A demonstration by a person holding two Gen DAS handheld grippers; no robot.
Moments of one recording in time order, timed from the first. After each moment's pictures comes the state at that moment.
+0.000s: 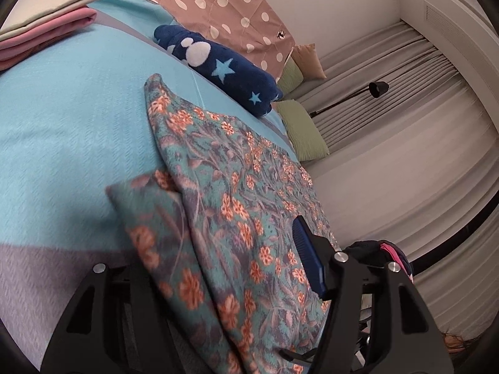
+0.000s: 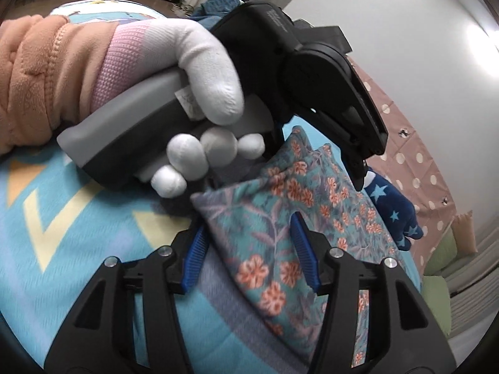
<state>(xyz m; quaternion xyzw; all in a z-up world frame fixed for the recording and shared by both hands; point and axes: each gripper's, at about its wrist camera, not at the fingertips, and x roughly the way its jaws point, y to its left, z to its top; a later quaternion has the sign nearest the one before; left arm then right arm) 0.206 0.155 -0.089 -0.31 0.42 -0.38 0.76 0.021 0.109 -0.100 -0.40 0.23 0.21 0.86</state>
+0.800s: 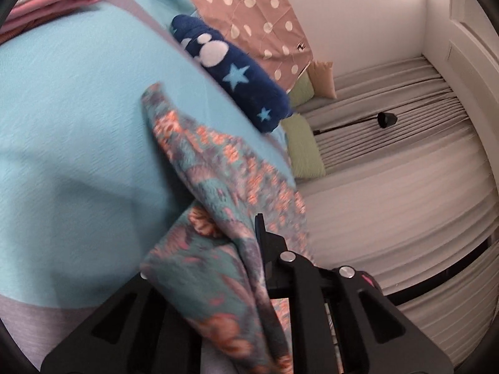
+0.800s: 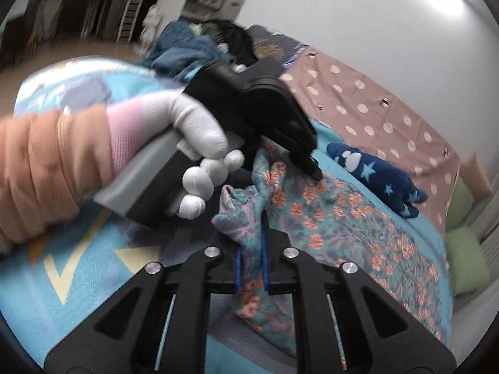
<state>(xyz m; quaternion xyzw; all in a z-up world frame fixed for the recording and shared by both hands) 0.240 0.144 -0.087 -0.39 0.44 -0.35 0.73 0.036 0.065 -0.050 -0.25 0.23 0.20 0.92</state>
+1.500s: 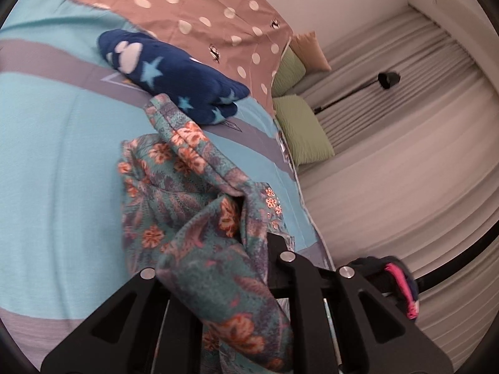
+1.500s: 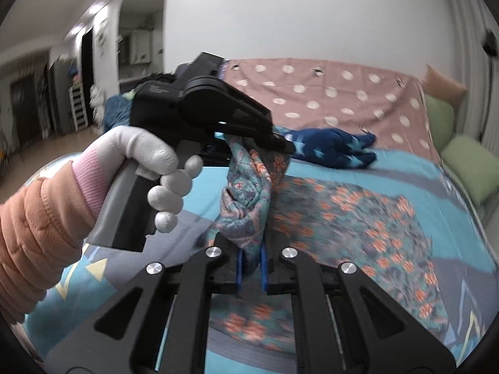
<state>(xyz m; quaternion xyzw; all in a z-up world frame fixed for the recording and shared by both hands) 0.247 -0.015 -0.002 -0.27 0.44 -0.35 0.78 0.033 -0.108 0.001 -0.02 0.22 0.14 0.96</state>
